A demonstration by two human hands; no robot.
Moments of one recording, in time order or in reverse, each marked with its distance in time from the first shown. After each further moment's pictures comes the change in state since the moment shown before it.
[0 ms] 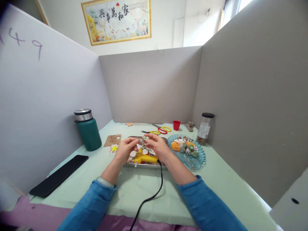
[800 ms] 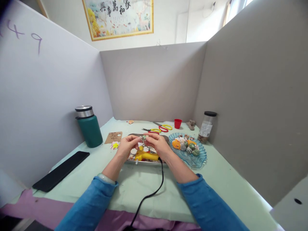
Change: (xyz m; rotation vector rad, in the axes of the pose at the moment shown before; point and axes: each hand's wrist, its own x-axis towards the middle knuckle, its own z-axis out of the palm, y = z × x) left_hand -0.001 0.000 -0.001 0.132 0.010 0.018; right_hand -0.004 -0.003 0.005 -0.055 0.010 0.052
